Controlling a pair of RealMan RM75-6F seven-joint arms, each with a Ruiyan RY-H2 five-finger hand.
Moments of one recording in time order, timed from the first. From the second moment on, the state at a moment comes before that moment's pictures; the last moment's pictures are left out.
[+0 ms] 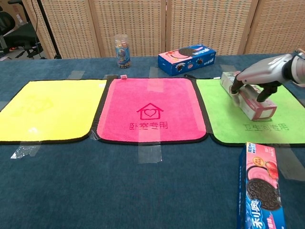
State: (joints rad) left arm -0.19 -1.13 -0.21 -1.66 1.21 1.40 -0.01; right arm 1.02 -1.32 -0.03 -1.29 -0.98 0.55 -0.37
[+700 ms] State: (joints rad) left arm -0.16 -1.16 -0.17 -1.62 1.27 1.45 0.02; right arm 0.75 -1.17 0.05 -1.48 -1.39 1.19 -0.13
